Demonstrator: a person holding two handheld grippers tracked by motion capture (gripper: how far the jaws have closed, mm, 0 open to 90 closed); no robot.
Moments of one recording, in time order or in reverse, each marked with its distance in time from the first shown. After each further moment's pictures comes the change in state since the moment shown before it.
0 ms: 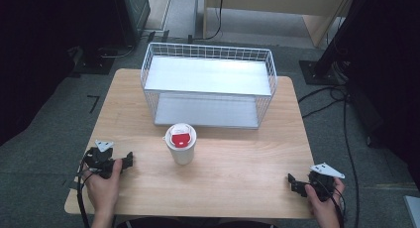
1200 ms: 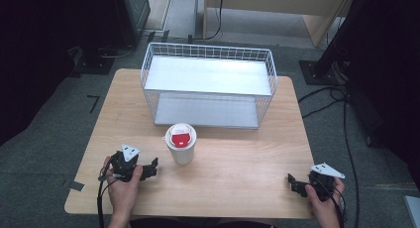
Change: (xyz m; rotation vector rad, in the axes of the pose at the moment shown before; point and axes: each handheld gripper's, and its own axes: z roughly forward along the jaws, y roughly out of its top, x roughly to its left) left arm -0.081 -0.001 -0.026 -0.084 -0.167 0.141; right arm 0.000 0.000 0.000 -0.002 0.003 -0.003
